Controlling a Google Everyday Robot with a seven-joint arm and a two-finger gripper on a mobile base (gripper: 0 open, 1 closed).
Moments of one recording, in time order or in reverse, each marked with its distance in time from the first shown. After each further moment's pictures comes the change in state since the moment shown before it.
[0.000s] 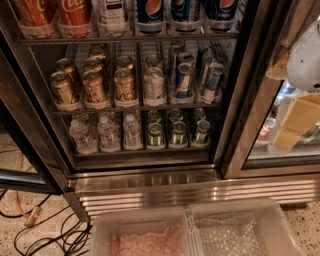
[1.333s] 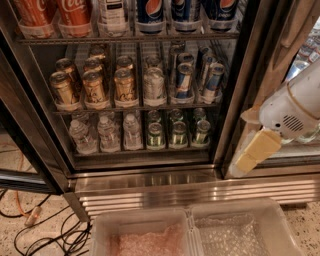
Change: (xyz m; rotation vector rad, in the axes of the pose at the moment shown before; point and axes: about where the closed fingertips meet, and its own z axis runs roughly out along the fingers) arm -0.008 0.021 0.098 -0.181 -0.254 0.218
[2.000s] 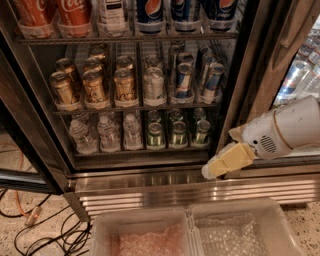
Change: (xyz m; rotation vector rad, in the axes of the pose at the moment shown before) arm -0.013 0.007 0.054 -0.016 -0.238 0.255
